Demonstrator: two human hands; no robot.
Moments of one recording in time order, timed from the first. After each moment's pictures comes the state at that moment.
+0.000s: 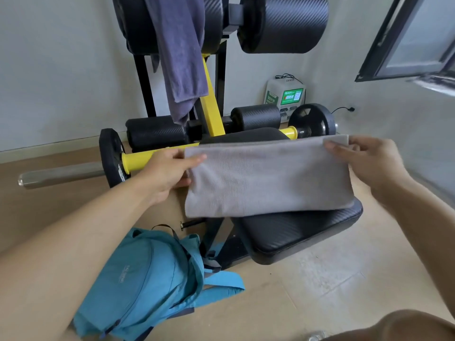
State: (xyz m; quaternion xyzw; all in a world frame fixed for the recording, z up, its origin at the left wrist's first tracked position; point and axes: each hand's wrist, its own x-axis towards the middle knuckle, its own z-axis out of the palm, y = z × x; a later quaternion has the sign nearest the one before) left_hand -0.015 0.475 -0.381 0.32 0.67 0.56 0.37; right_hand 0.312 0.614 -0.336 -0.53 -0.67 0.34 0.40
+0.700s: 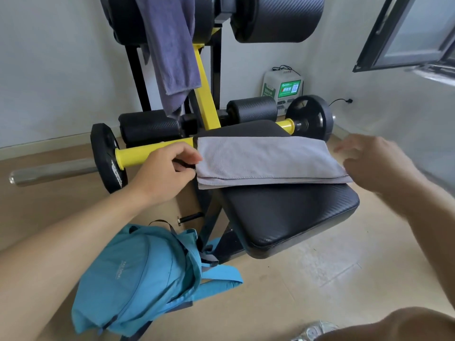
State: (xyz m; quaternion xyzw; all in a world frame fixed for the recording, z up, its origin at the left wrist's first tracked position) left_hand -0.008 0.452 -0.387 0.58 0.68 0.42 0.15; right_hand 0.325 0.603 -0.332 -0.59 -0.79 0.08 0.17
